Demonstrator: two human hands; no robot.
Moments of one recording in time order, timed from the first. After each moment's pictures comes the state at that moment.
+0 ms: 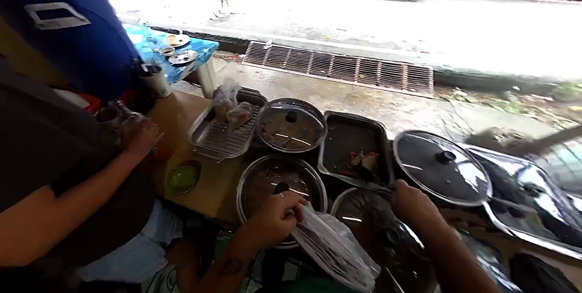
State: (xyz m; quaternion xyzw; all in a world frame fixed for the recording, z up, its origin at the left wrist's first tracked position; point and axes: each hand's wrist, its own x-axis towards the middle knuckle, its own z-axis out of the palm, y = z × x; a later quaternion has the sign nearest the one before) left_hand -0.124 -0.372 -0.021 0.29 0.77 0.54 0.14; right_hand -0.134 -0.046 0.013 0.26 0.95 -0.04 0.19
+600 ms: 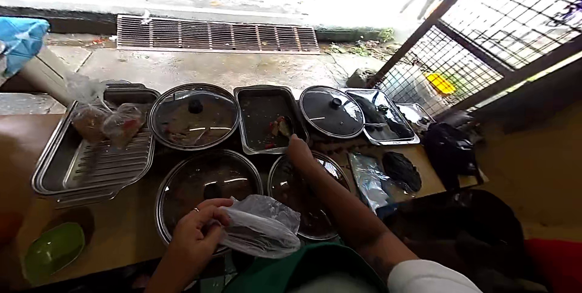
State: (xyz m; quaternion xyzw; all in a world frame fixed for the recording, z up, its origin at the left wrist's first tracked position) left_hand -0.129 -0.368 -0.055 0.29 0.74 0.60 0.09; right_hand -0.185 -0.056 -0.045 0.35 0.91 -0.15 0.17
